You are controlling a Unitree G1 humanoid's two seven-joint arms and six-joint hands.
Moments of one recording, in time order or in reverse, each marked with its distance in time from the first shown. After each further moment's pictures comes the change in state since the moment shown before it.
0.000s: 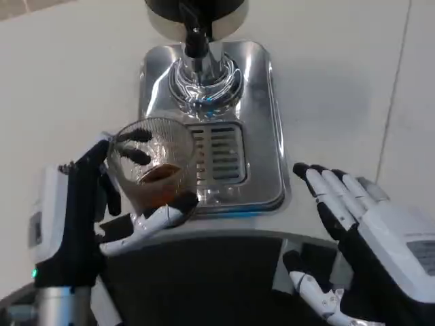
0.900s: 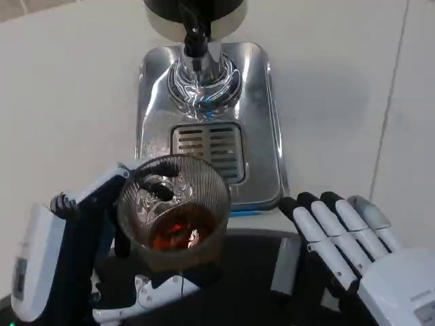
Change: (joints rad) left arm 0.294 -0.005 0.049 -0.322 0.012 -0.159 -0.136; right arm 0.294 -0.042 -0.069 0.004 -0.075 -0.316 -0.326
